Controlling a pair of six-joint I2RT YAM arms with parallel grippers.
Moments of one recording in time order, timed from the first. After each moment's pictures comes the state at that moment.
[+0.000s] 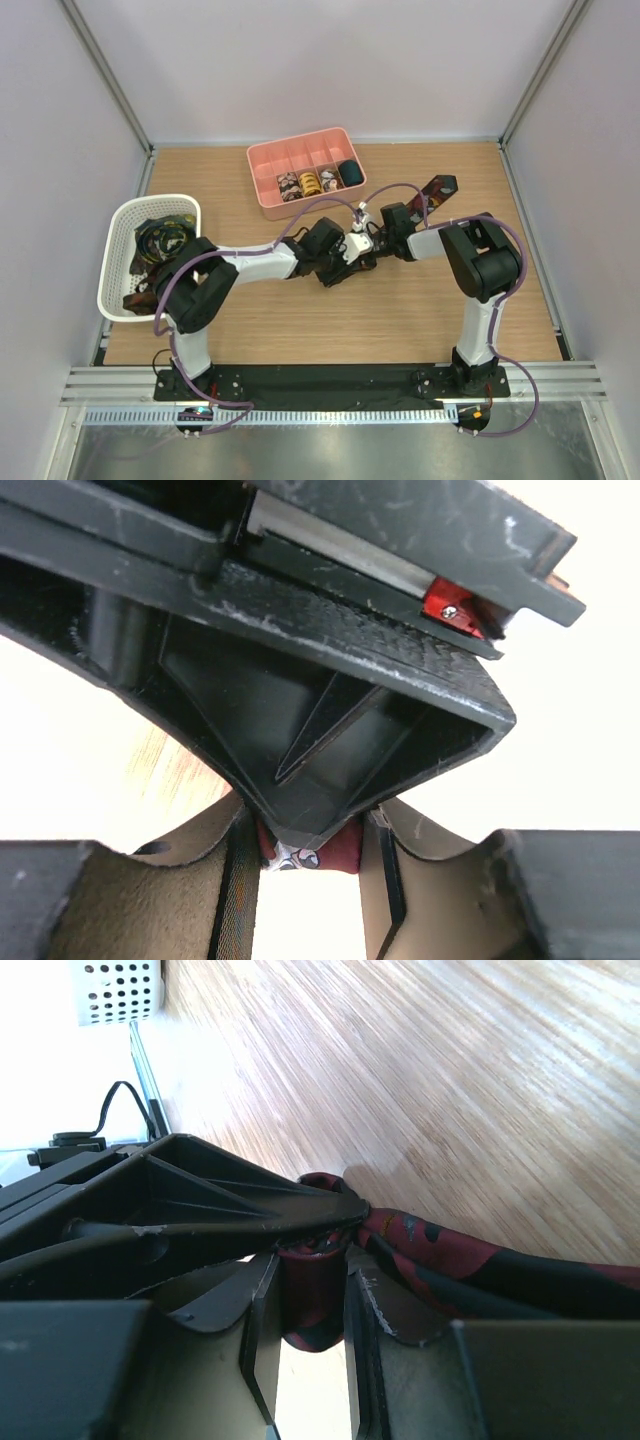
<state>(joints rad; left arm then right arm) -0.83 1.85 1.09 -0.13 0.17 0.24 0.37 1.95 0.89 0.21 -0.95 0.47</state>
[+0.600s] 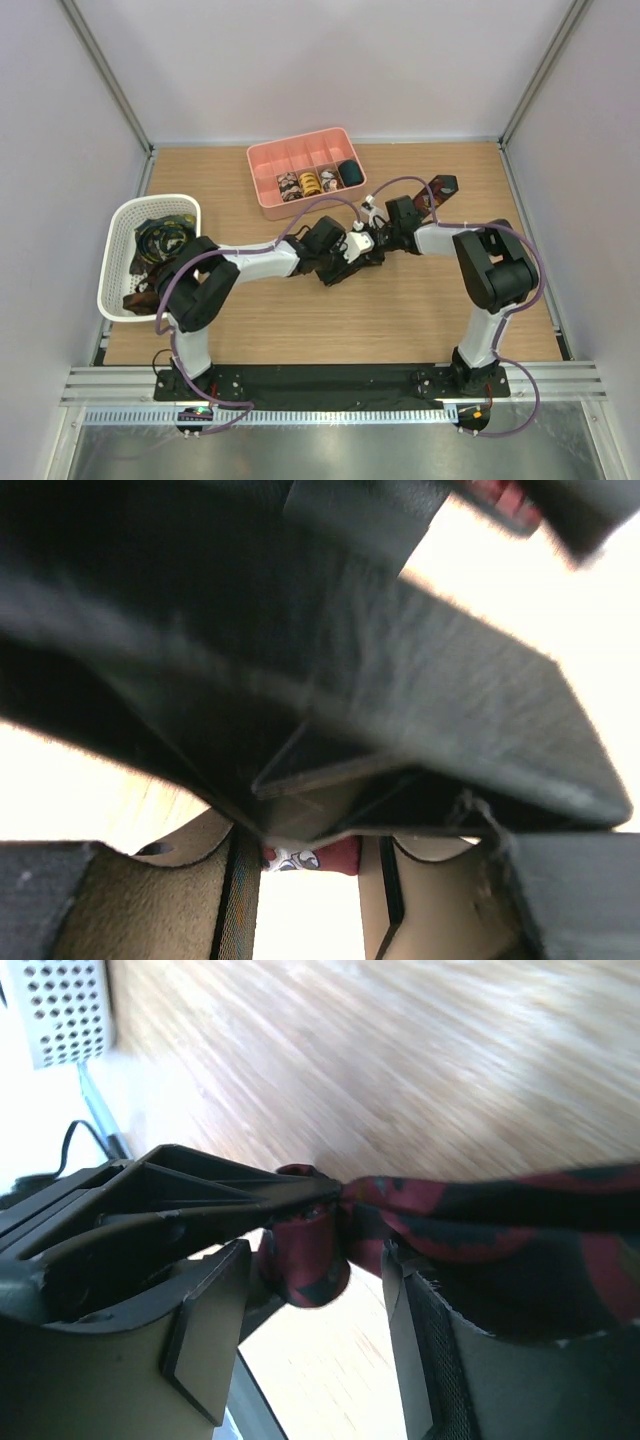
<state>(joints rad) -0.83 1.87 1.11 -0.17 0.17 0.24 0.37 1.85 0.93 0.01 -0.82 0.43</state>
